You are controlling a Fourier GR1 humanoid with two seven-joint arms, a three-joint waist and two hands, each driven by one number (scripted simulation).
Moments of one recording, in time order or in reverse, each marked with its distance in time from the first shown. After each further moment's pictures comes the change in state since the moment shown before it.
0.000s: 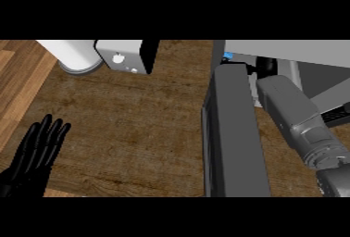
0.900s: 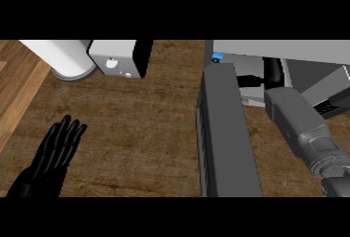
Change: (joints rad) left arm 0.010 -0.031 -0.098 -0.003 -0.062 0.046 0.005; right arm 0.093 -0.023 -0.041 -0.018 -0.036 0.176 -0.090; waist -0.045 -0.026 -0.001
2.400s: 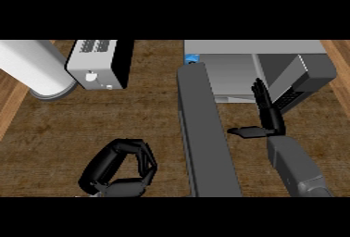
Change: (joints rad) left arm -0.227 0.013 -0.196 0.384 -0.180 -0.054 -0.035; right arm 0.403 0.066 0.005 -0.196 -0.031 0.357 -0.236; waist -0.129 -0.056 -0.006
